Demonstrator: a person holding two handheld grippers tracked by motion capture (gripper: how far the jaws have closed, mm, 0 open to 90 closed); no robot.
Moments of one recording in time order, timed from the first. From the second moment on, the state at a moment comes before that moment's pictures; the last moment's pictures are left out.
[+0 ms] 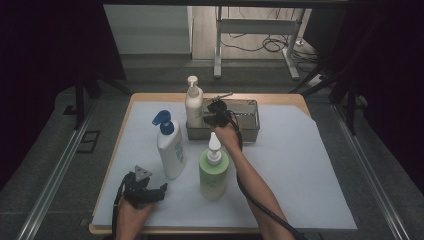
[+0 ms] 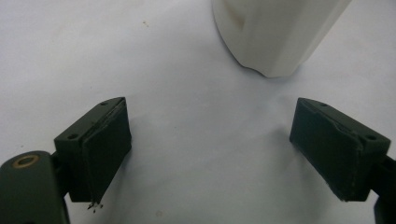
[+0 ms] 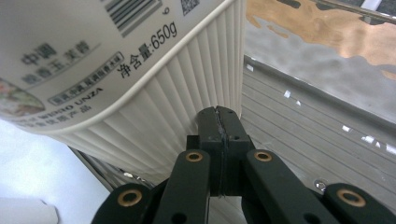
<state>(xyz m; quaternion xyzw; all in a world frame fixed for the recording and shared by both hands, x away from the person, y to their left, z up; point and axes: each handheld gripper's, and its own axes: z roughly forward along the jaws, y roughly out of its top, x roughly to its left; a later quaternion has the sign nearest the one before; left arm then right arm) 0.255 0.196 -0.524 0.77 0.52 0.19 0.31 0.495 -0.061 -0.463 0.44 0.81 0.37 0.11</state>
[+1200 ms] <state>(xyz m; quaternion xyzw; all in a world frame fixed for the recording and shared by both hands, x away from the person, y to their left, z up) 0.255 0.196 -0.524 0.77 0.52 0.19 0.31 0.473 -0.105 -0.439 0.41 0.81 0.39 0.14</state>
